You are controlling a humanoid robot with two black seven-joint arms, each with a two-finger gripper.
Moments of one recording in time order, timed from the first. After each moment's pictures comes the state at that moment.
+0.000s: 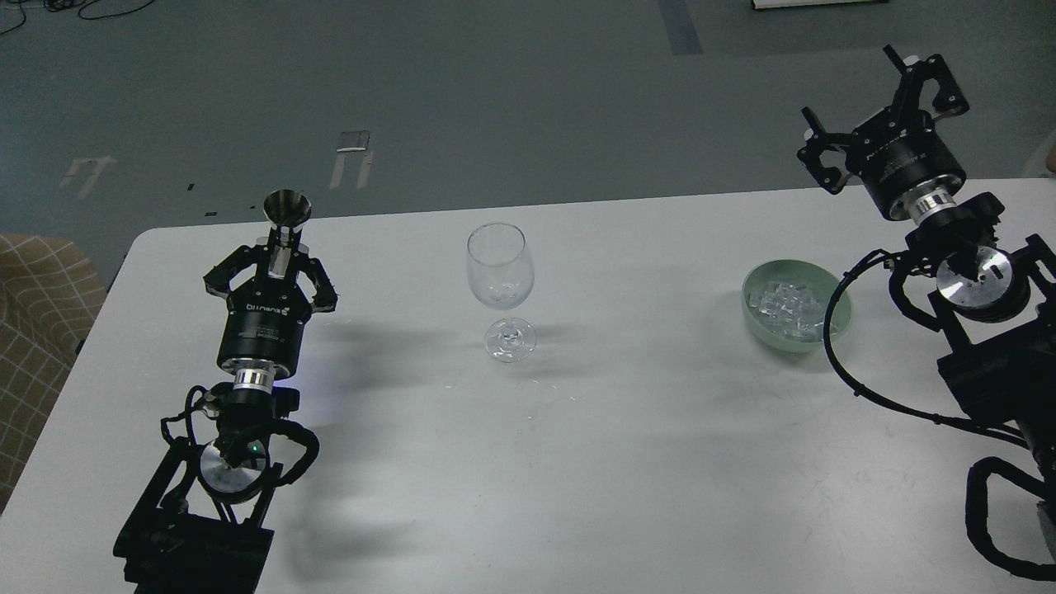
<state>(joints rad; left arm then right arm) -0.20 0.02 -1.51 -1.05 0.17 -0.49 -0.17 0.65 -0.20 1.41 0.71 -0.32 0.40 0.02</state>
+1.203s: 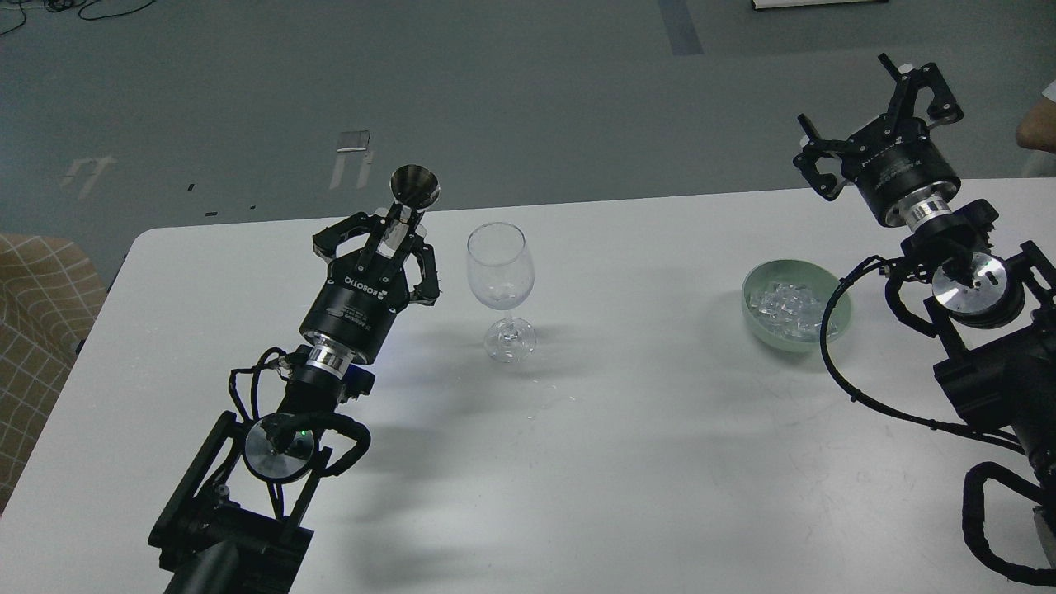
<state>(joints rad) -0.19 -0.04 -1.36 -1.27 0.17 -0.35 0.03 0.64 -0.20 1.41 0.71 -0.32 0.41 0.02</state>
